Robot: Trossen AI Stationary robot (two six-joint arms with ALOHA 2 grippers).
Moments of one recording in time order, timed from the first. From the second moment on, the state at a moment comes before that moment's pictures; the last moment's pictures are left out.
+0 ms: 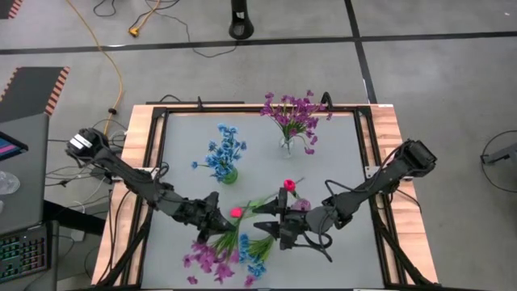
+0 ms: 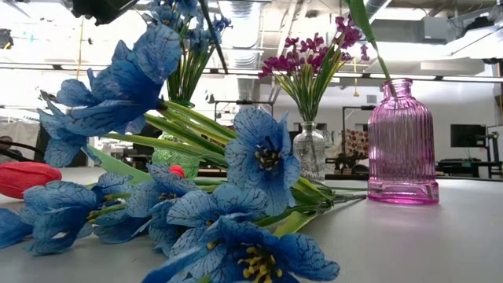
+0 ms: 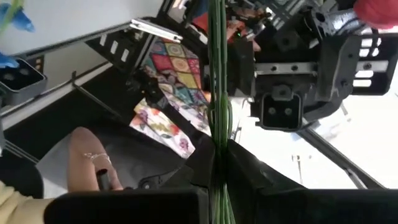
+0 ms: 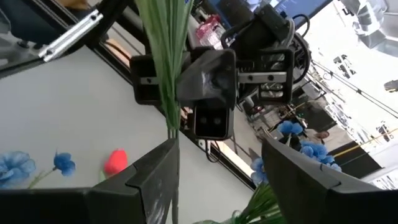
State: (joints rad) left arm -0.54 1.30 0.58 0.70 -0.22 -2.24; right arm 0.54 1.66 1.10 0.45 0.60 -0.74
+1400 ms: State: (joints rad) left arm -0.46 1.31 0.78 0.52 -0.25 -2.05; right arm 0.49 1.66 1.10 0.46 0.60 -0.77
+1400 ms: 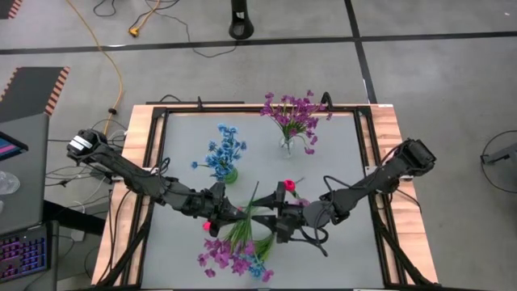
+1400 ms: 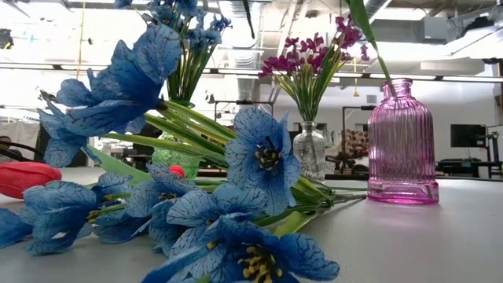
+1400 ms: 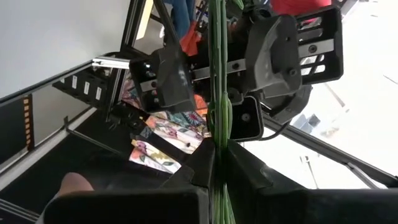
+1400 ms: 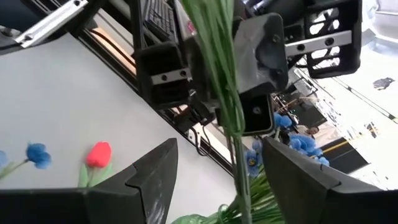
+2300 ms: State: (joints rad) left arm -0.46 1.31 0.78 0.52 -0.25 -2.08; right arm 0.40 1.66 1.10 0.47 0.52 -0.77
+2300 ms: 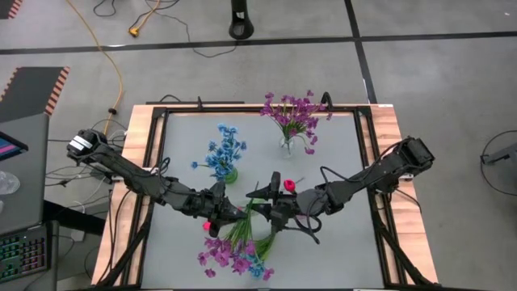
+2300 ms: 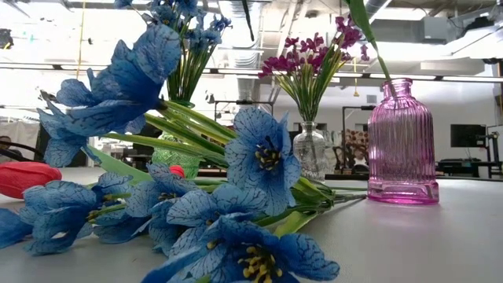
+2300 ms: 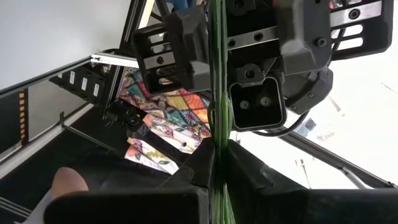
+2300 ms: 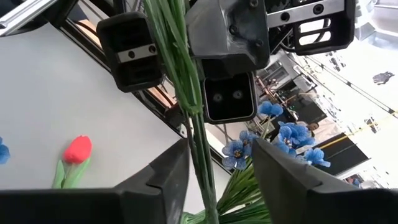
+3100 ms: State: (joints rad) left arm -0.46 1.31 0.78 0.52 -0.27 -1.88; right arm 0.41 1.66 1.10 0.46 0.47 -0.77
